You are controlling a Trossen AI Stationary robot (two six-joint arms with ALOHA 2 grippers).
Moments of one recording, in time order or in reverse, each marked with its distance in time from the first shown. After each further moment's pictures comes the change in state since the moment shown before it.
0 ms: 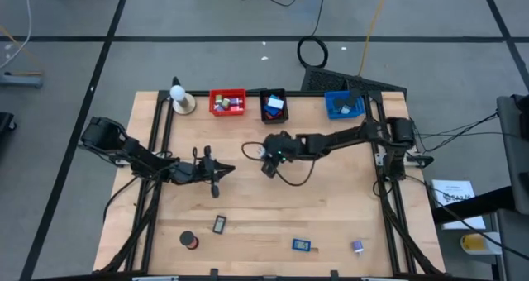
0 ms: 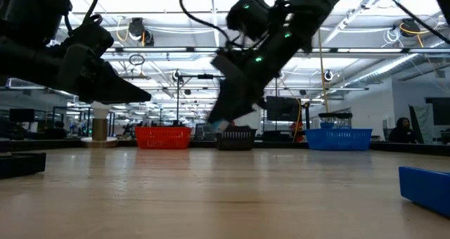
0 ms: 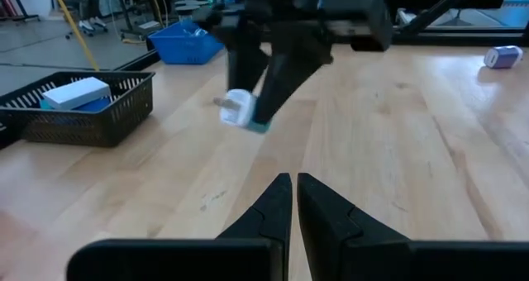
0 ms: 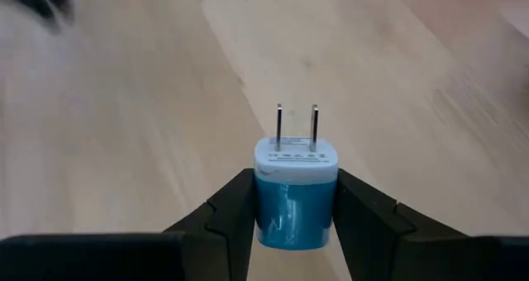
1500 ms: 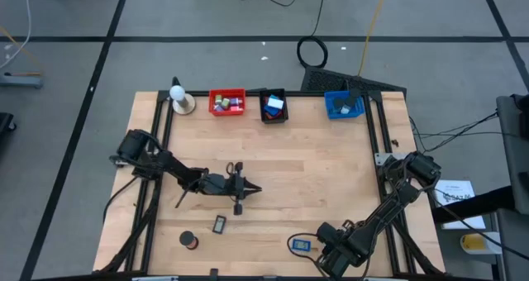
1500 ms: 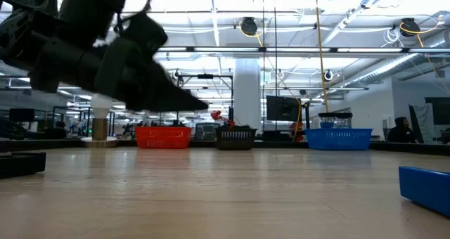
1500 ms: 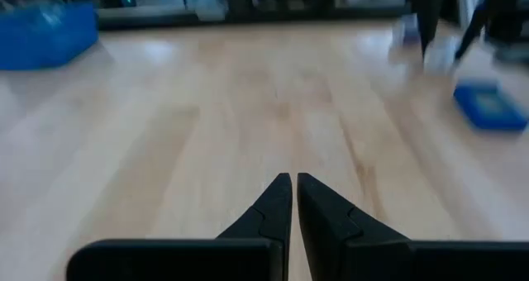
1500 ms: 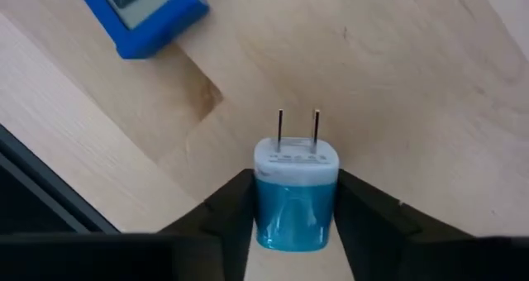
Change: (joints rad) left arm -0.008 0.396 0.386 -0.033 0.223 0.040; right arm 0.915 0.030 0.131 -0.759 -0.101 1.210
